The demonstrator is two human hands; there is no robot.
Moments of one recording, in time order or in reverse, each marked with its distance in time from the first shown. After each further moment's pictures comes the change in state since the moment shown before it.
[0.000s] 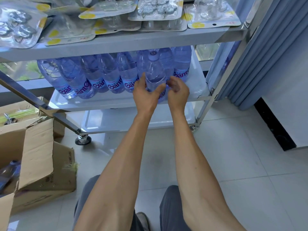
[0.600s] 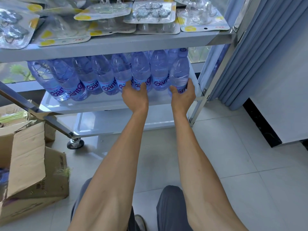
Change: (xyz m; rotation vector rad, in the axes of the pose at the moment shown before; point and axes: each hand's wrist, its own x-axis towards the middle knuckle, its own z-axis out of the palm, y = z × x) left_hand 0.017 -0.008 0.003 0.070 0.301 -0.199; right_hand 0.007 0.000 -0.024 -0.150 0.224 0.026
